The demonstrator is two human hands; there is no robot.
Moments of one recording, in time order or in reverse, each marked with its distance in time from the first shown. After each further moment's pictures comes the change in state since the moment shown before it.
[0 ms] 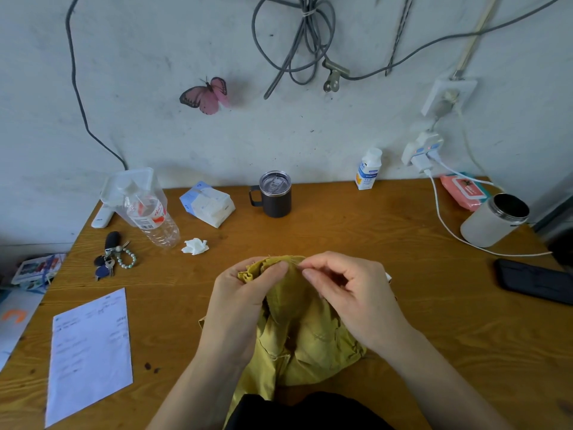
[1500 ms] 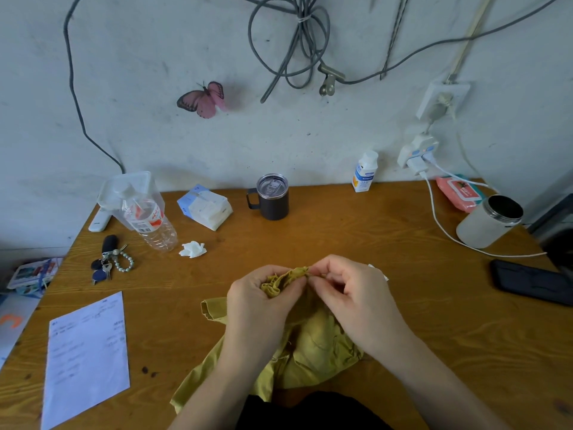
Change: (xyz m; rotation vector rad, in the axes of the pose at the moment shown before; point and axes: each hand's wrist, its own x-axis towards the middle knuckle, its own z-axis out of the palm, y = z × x) left_hand -0.007 -0.011 0.015 0.535 0.107 0.266; right_hand -0.005 -0.002 -0.004 -0.121 -0.051 0.195
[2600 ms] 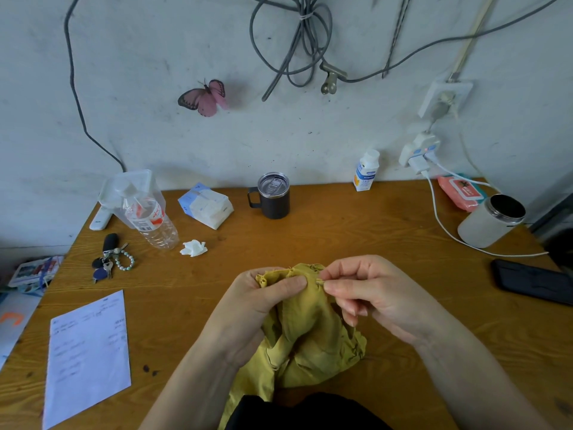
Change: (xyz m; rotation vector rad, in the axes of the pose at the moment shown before) left_hand 0.013 0.006 -0.019 -0.592 -0.452 -0.402; right_hand 0.009 0.013 -0.029 0.780 -0.464 0.291
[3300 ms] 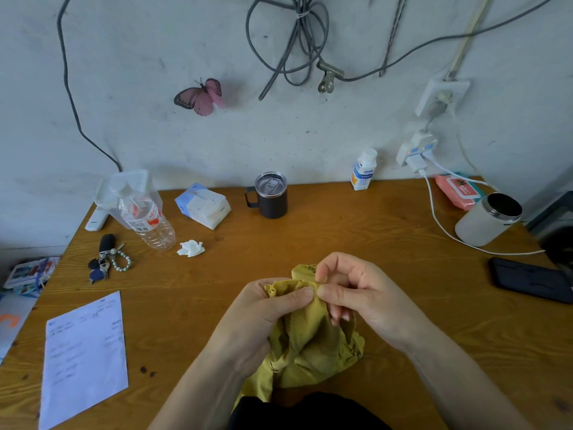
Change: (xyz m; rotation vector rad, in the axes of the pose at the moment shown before) left_hand 0.003 -0.011 0.005 -0.036 -0.013 -0.077; right_hand 0.002 0.011 0.006 -0.124 0.059 -0.125
